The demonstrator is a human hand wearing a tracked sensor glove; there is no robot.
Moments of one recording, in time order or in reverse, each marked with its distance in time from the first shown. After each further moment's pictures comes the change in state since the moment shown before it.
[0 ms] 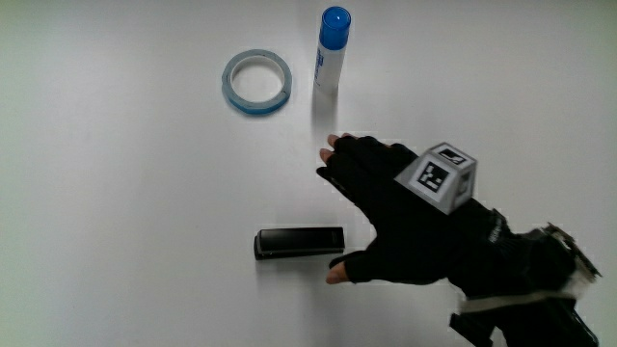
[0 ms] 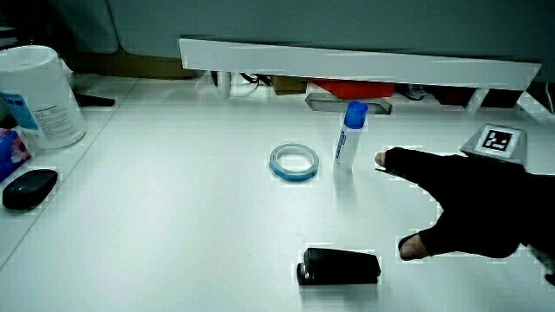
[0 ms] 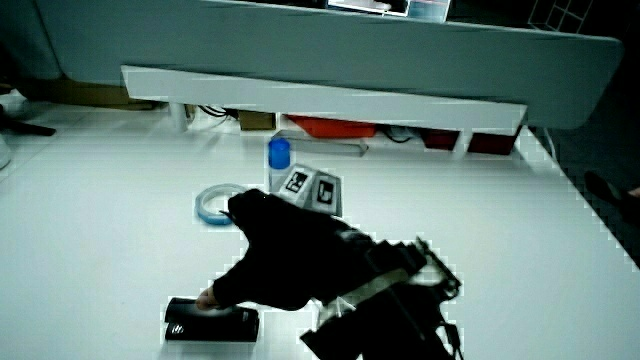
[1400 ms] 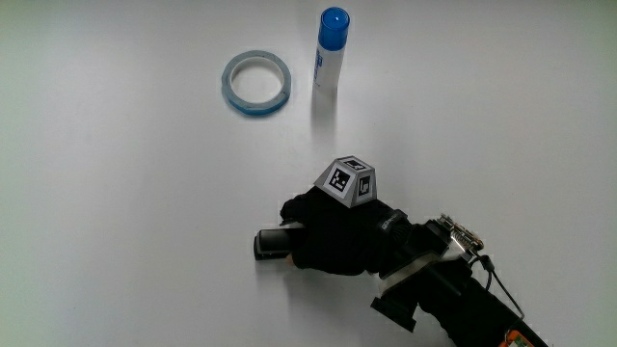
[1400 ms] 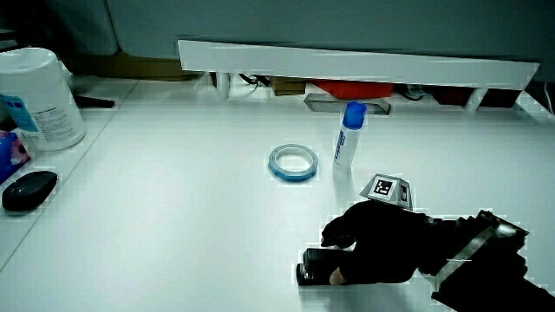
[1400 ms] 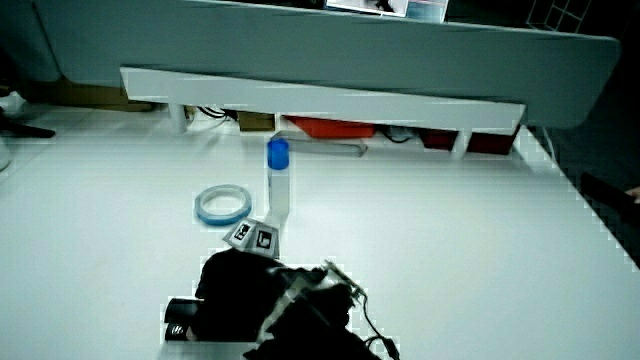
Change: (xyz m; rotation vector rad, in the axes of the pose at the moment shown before) arm 0.021 0.079 -0.057 -0.003 0.056 0.012
